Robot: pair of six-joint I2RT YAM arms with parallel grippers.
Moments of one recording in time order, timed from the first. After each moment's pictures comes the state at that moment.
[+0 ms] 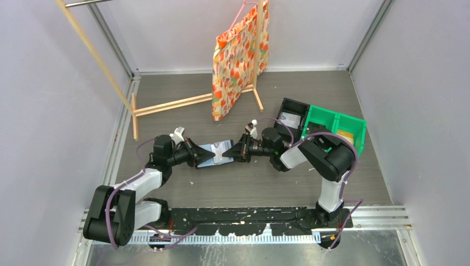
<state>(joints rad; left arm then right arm) -0.17 1.16 0.27 0.41 0.78 -1.16 0.68 1.86 0.62 1.01 -0.69 1.43</state>
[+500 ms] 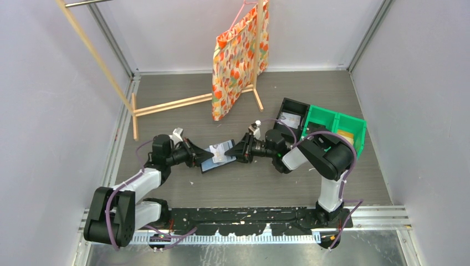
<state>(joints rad) -0.15 1.14 0.28 0.36 0.80 -1.19 0.67 1.87 0.58 1.12 -0.67 1.47</state>
